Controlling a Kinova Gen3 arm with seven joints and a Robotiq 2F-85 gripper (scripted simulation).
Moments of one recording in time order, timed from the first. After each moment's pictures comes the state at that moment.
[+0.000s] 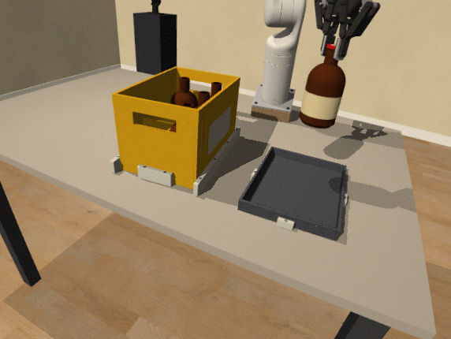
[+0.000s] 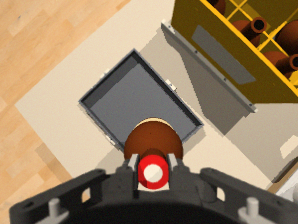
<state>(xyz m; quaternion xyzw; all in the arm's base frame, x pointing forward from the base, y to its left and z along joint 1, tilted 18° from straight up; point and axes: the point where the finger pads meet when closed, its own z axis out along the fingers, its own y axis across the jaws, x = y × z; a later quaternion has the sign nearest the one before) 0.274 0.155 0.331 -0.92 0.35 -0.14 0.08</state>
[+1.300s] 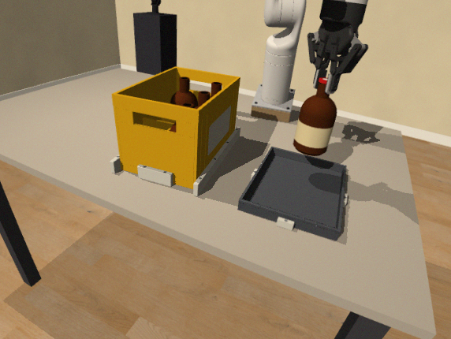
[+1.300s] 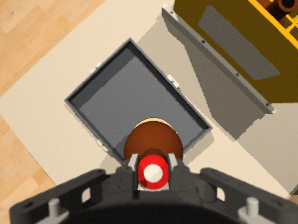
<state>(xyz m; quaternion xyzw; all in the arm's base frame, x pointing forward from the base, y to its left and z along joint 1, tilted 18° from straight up) 0.293 0.157 0.269 -0.92 0.35 -0.14 0.08</state>
